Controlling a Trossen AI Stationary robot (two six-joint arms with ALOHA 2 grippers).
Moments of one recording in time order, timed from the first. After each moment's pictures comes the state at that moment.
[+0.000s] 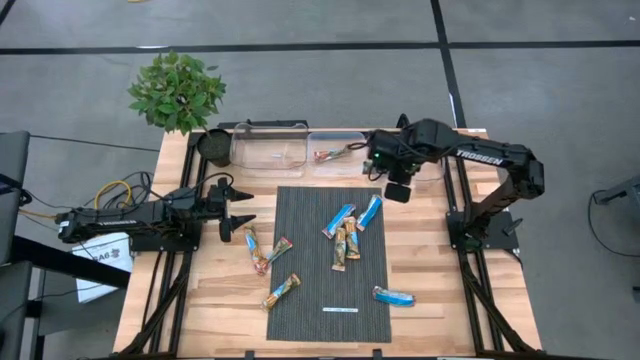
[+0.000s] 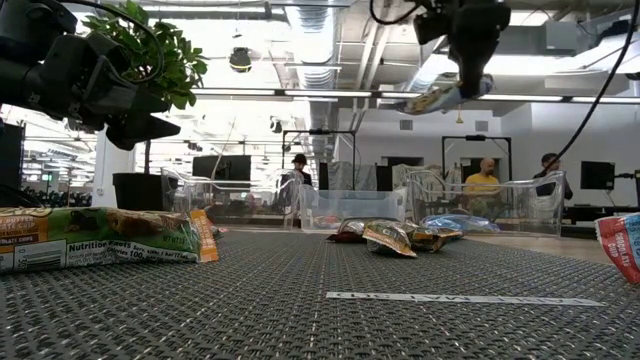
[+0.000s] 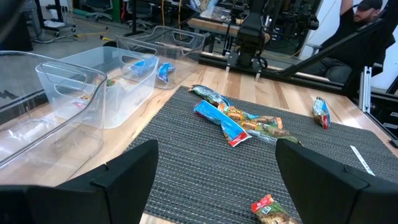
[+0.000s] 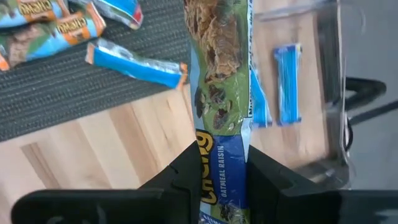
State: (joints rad) left arm 0.13 0.16 0.02 0.01 -0.03 -0.18; right arm -0.24 1.54 1.58 -1.52 0.19 -0.02
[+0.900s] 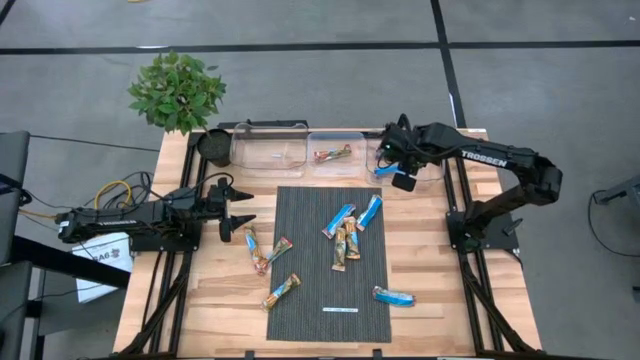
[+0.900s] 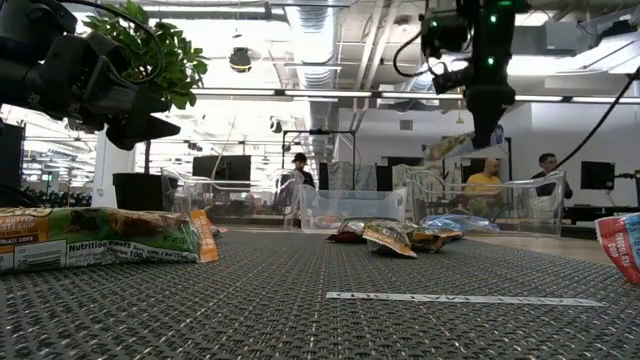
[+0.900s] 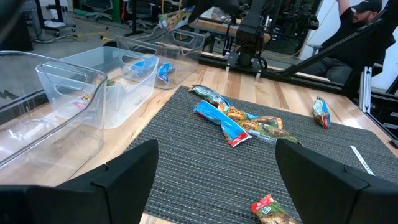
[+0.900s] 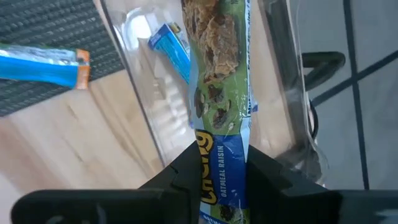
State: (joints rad) left arm 0.13 0.16 0.02 0.01 -0.03 -0.18; right arm -0.45 1.39 1.18 -1.18 0.35 -0.16
